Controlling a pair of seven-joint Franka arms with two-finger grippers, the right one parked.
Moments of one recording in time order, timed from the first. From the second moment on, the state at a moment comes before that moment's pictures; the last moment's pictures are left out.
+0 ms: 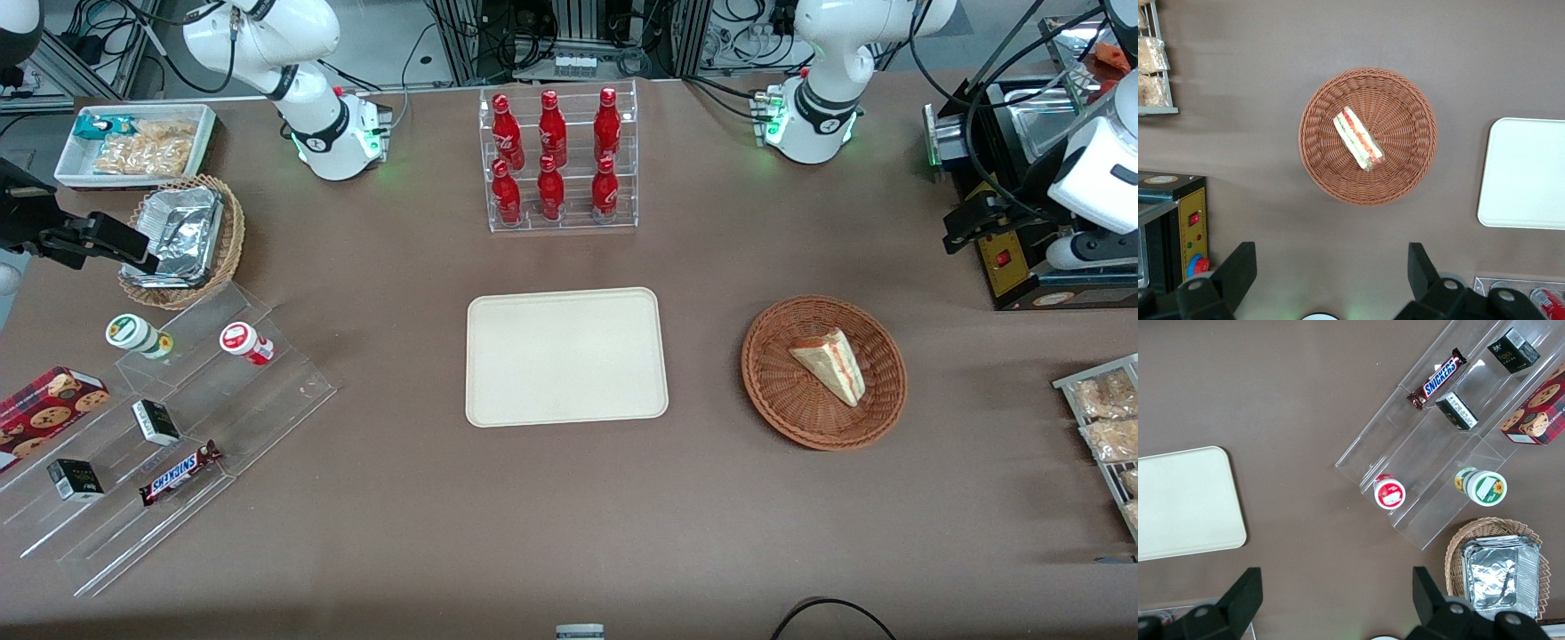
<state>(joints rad) 0.05 -0.04 -0.12 -1.59 0.00 1.51 -0.16</state>
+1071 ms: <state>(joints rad) 0.04 0.14 -0.13 -1.95 0.01 2.02 -0.53</state>
